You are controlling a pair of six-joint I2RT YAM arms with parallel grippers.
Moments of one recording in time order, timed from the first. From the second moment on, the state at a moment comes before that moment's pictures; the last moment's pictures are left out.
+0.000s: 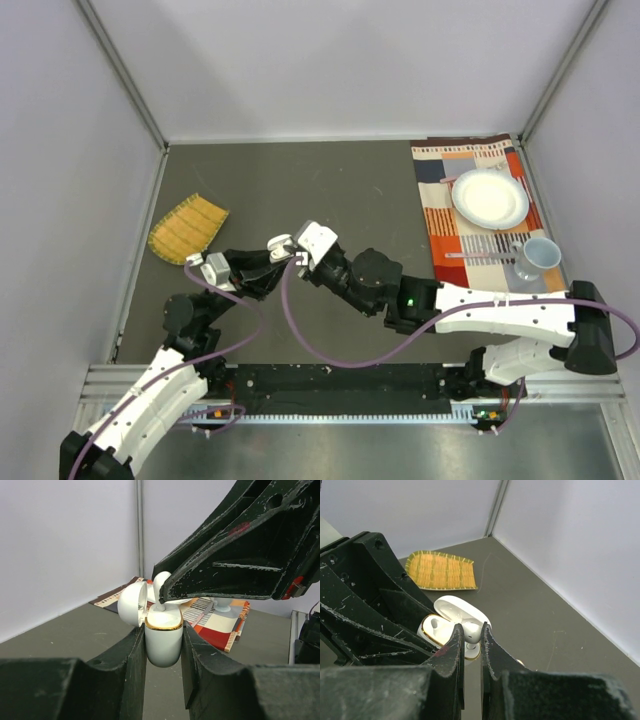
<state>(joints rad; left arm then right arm) -0.46 0.47 0.21 0.76 0.50 -0.27 1.35 1.30 1.06 0.30 0.45 -0.28</state>
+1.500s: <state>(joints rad) -0.46 0.44 0.19 0.79 0.39 -0.27 1.27 1.11 1.05 0.32 0.63 0.01</state>
